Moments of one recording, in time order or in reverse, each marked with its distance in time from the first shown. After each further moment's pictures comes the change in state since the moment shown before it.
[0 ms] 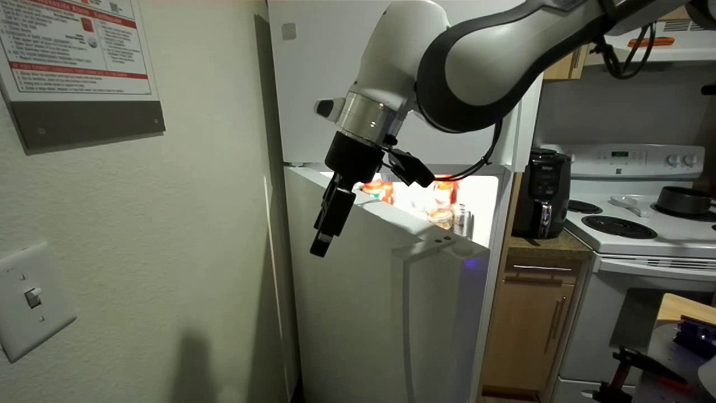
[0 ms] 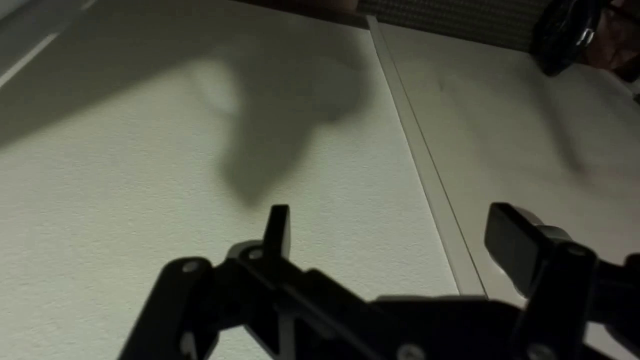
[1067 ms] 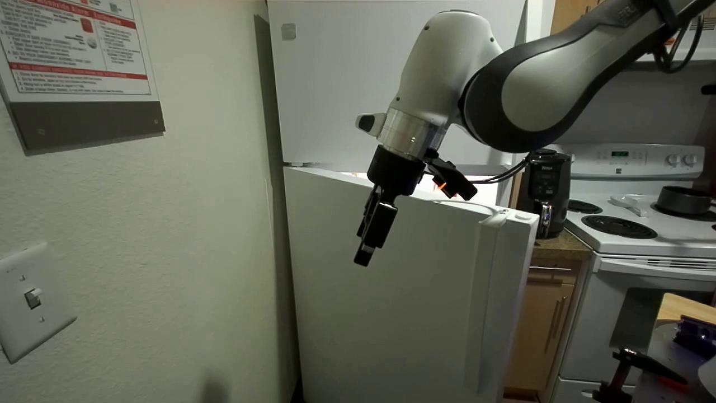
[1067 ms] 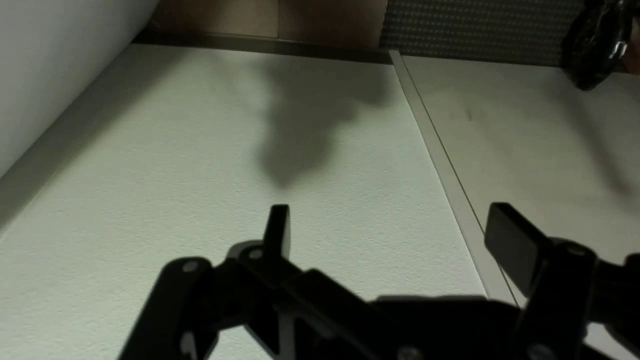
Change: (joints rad) arm 0.000 -0.150 -0.040 -0.232 -0.019 0.058 0.123
